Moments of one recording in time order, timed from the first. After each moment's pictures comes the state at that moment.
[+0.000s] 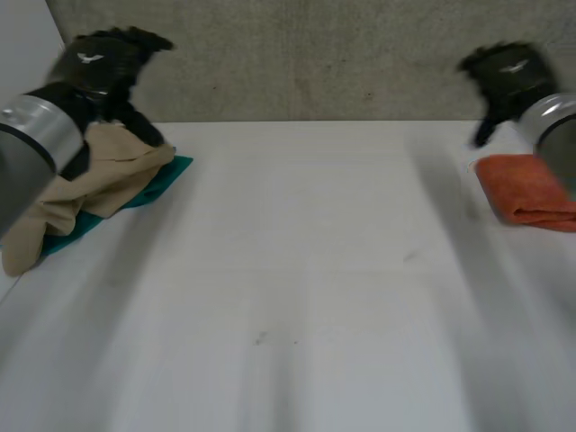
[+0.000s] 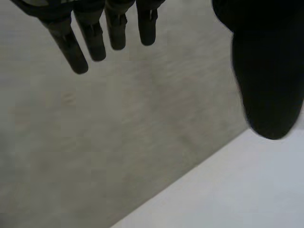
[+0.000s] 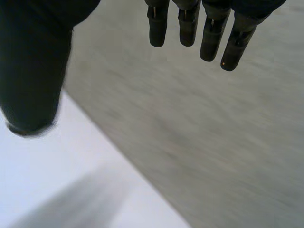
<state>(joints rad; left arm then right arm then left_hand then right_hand) 4.53 -1.84 -1.28 3.21 -1.28 3.28 1.75 -0.97 0.92 0.04 1.32 2.71 0.20 0.20 0.21 0.20 0.05 0.20 0.22 0.22 0.24 0.07</state>
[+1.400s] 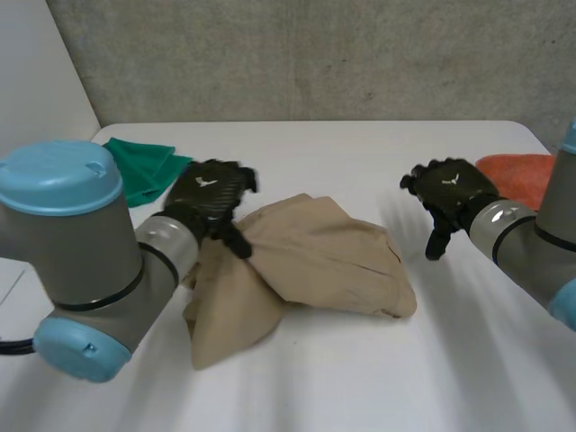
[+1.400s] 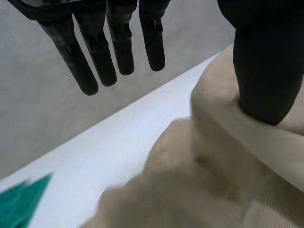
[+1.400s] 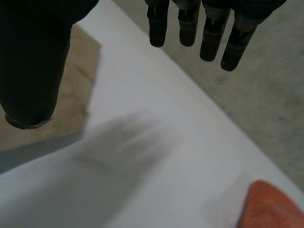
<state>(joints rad) 4.14 -1.92 -1.49 3.20 -1.62 3.31 1.85 -1.15 1.42 0.07 1.36 2.63 0.47 0.46 0.47 0.46 0.27 0.20 0.22 0.22 0.24 0.07</state>
